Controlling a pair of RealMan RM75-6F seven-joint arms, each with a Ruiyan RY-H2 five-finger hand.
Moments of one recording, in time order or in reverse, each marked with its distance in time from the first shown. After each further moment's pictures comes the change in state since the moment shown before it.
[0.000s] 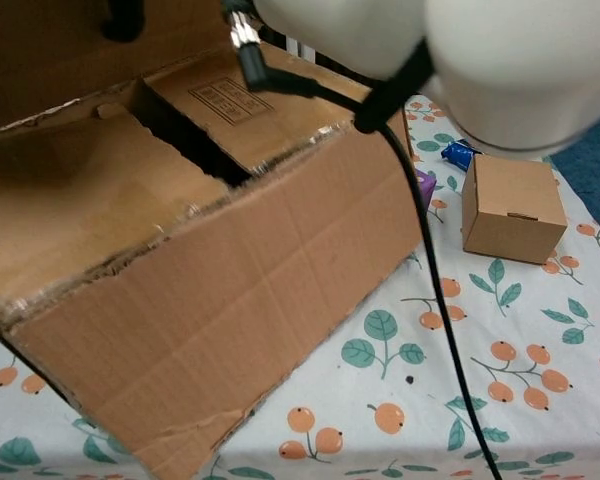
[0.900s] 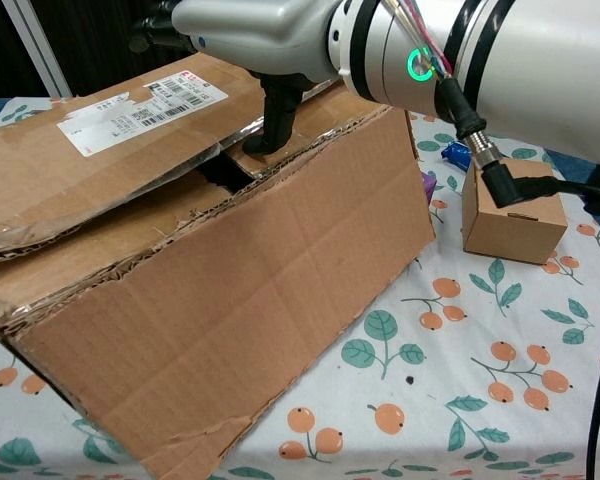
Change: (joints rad) left arm -0.018 -0.007 0.044 -0.030 -0.056 -0.004 0.045; right arm -0.270 0.198 -0.182 -0.320 -0.017 -0.033 -0.046
